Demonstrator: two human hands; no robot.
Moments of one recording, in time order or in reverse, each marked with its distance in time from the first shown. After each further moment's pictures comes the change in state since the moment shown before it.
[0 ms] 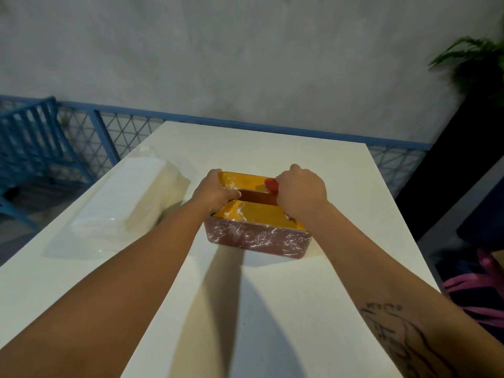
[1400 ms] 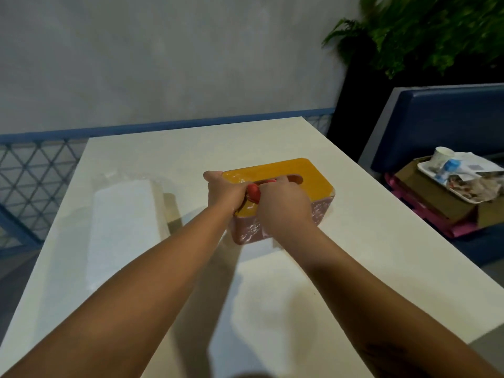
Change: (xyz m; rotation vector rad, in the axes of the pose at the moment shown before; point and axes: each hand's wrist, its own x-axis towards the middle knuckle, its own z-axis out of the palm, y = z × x) left_hand 0.031 -0.026 -0.009 -0.330 -0.207 0.032; right_hand -0.040 -0.141 -0.013 0.064 -0.034 0.525
